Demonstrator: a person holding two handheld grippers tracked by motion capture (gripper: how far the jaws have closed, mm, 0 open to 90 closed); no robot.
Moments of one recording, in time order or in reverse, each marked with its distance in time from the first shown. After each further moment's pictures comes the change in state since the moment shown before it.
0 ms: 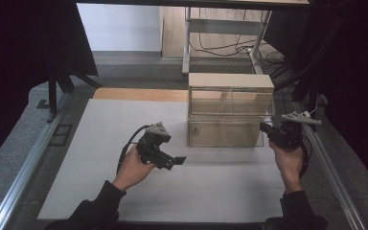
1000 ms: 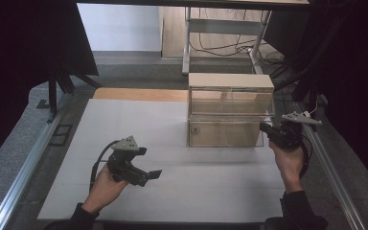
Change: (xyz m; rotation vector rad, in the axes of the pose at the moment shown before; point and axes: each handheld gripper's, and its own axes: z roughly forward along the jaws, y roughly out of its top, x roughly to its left) left arm -0.011 -0.059 -0.060 -0.038 0.039 -0.068; right arm 0.002 0.001 -0.002 -0.008 0.008 -0.009
